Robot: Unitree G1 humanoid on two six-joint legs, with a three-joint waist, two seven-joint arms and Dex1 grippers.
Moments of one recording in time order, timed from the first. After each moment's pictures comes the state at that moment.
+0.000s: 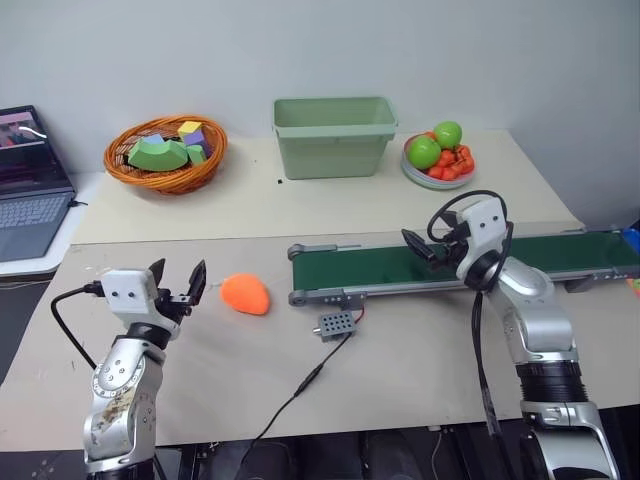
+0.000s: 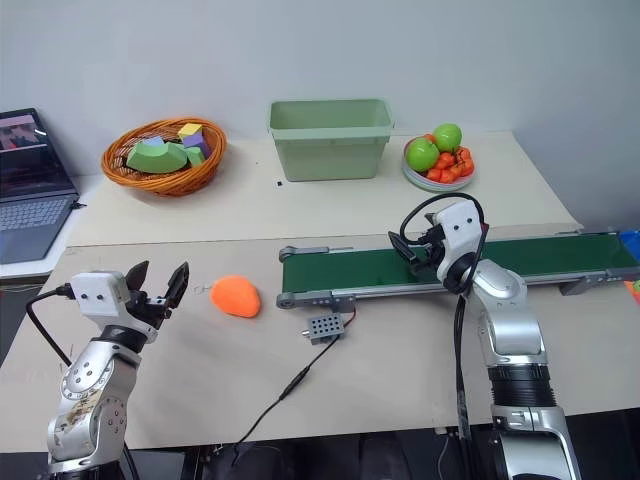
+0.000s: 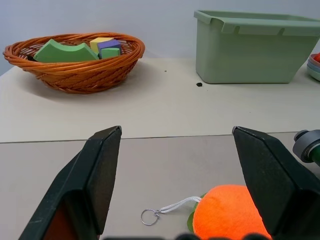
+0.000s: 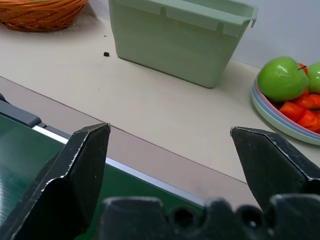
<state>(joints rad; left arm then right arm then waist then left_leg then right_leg) 0.05 0.26 0.33 -0.32 -0.34 0.24 -0.28 -0.43 -0.48 -0.09 0.05 0.22 0.29 0.51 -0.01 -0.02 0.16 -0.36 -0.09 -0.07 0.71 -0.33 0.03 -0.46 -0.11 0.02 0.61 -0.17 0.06</state>
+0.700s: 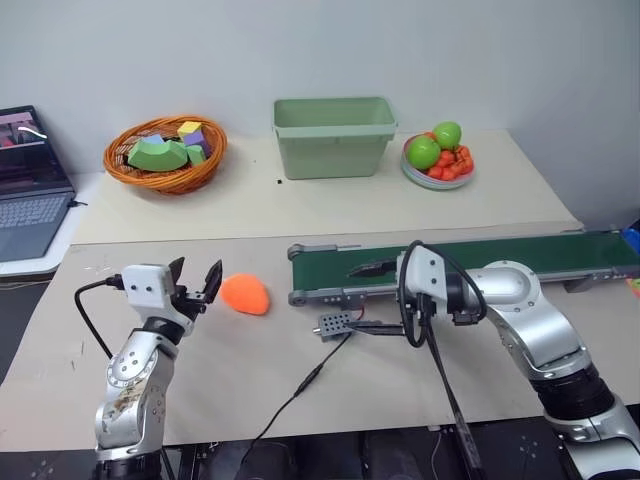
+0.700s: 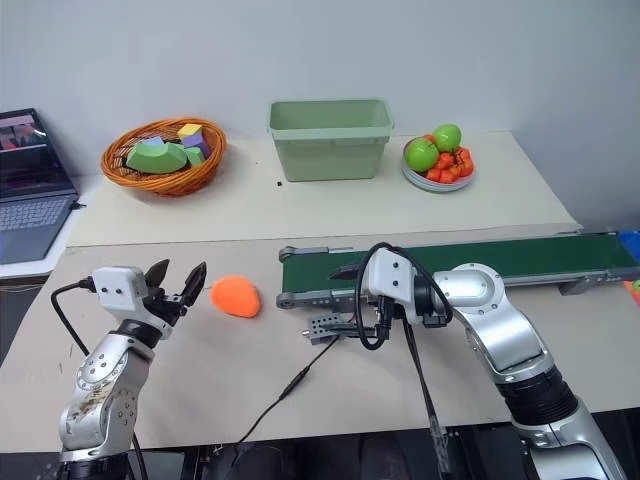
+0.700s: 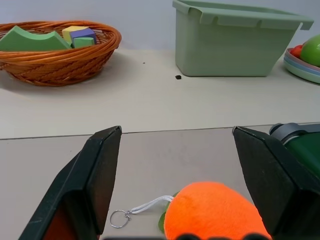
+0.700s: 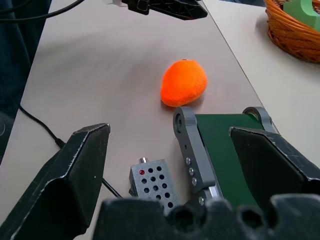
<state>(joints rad) 0.01 0.26 0.28 -0.29 -0.36 0.27 -0.29 -0.43 -0.68 0.21 -0.30 0.30 0.30 1.10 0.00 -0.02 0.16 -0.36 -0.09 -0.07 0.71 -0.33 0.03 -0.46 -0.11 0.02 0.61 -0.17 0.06</state>
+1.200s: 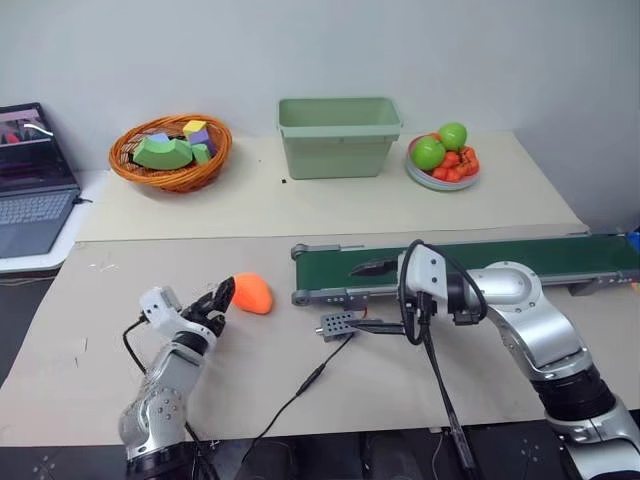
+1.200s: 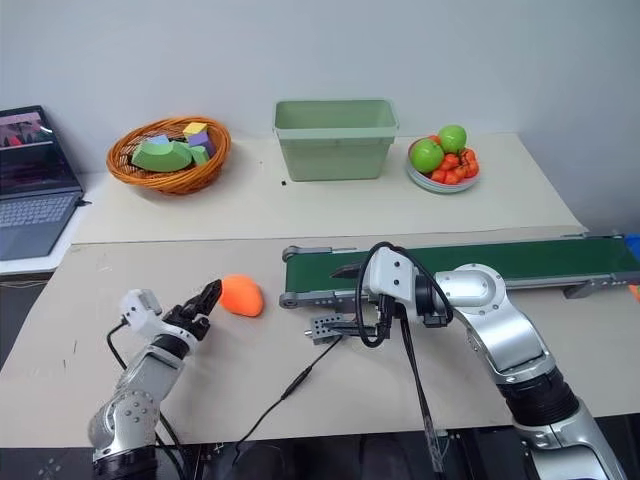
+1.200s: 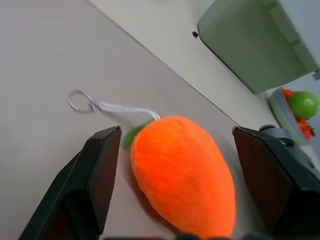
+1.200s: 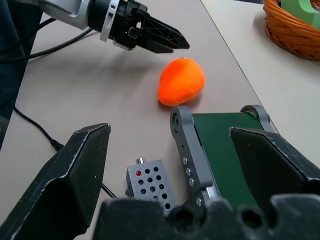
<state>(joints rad) -0.06 0.02 0.44 -0.13 -0.83 0.57 -0.14 -0.41 -0.68 0.19 -0.30 0.30 0.32 1.08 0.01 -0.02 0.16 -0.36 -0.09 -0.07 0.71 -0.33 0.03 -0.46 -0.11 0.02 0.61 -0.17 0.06</state>
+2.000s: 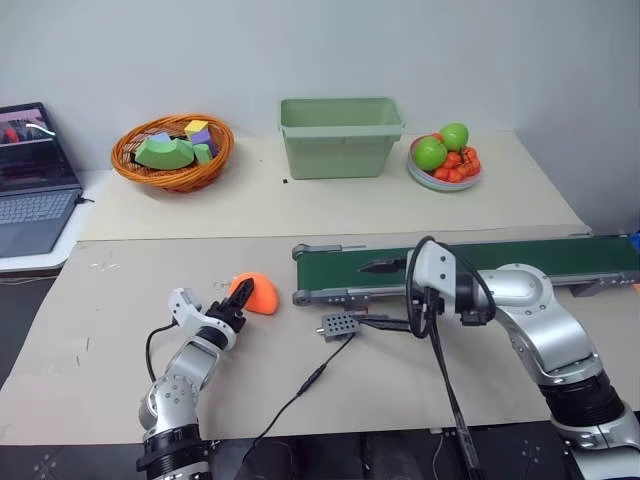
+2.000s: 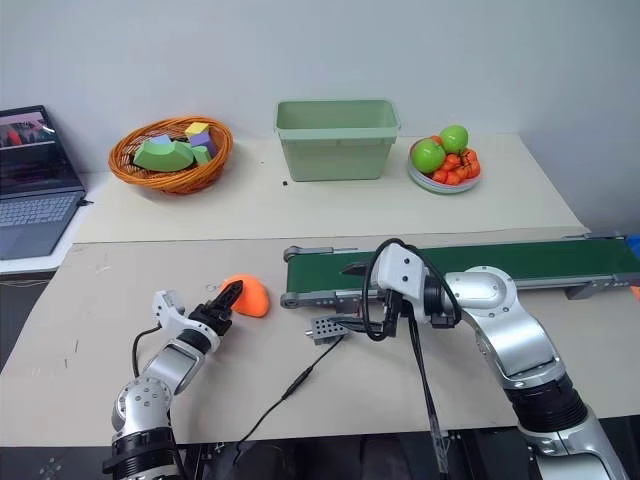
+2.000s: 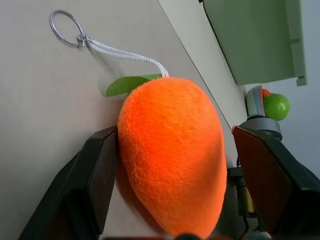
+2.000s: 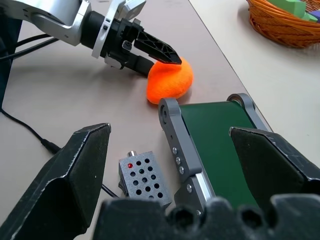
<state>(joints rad) -0.14 0.01 0.45 -0.01 -0.95 0.68 -0.10 -0.39 -0.69 0.15 -0.33 0.30 0.36 1.05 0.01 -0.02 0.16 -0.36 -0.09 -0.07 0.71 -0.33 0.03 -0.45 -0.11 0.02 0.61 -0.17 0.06</state>
